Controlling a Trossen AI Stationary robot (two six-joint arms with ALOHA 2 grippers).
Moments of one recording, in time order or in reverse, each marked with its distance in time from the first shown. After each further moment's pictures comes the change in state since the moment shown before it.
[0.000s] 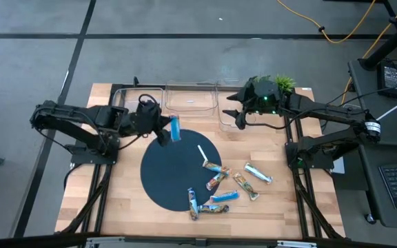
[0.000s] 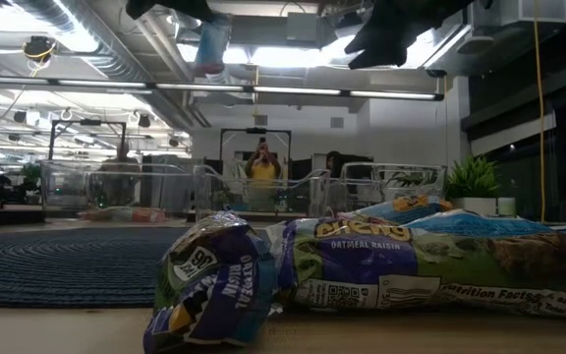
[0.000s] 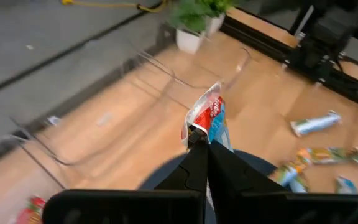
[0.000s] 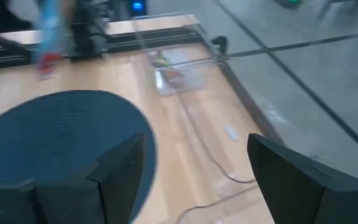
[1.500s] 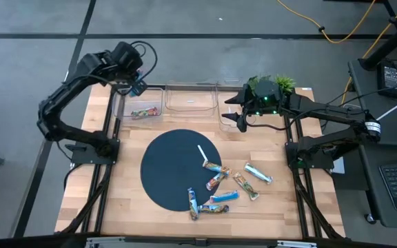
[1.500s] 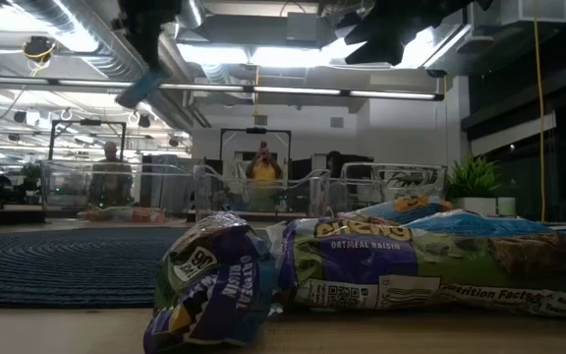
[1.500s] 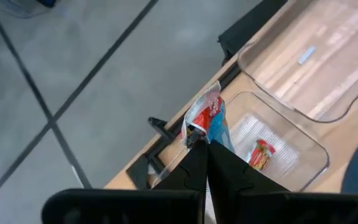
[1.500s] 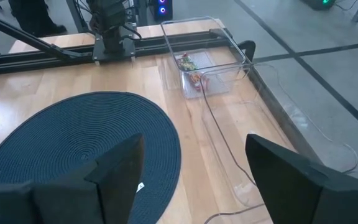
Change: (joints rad) left arm 0.893 0.139 0.366 -0.521 0.269 0.704; right arm 0.001 0.000 0.000 0.007 -0.092 0.008
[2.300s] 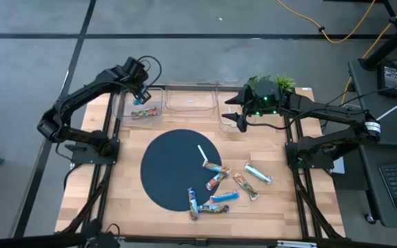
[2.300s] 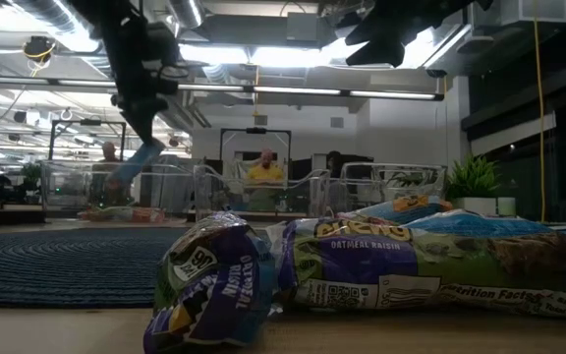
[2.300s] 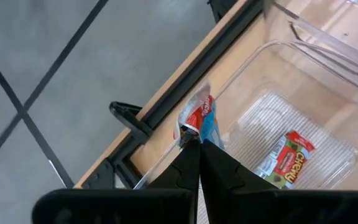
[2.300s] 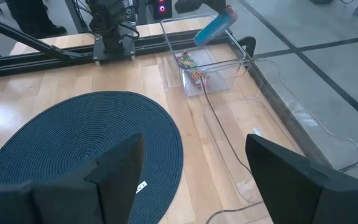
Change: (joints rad) left arm 0.180 -0.007 -0.542 0.492 0.100 0.183; right arm 0.000 0.000 0.000 -0.007 0.000 0.018
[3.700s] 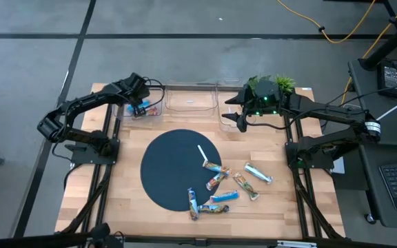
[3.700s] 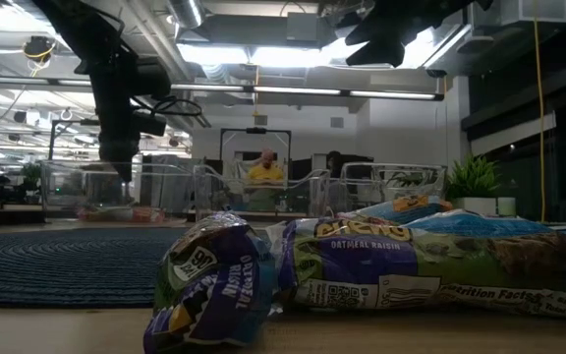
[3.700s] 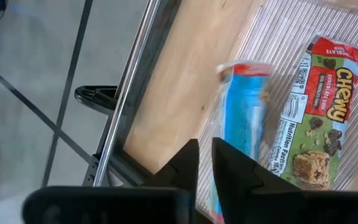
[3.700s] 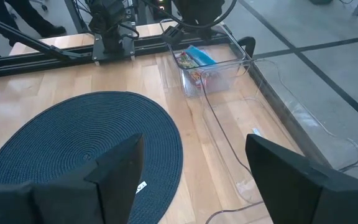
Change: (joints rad) left arm -0.013 0.000 -0.280 0.194 -0.055 0.263; right arm 0.000 0.000 0.000 0.001 0.001 0.000
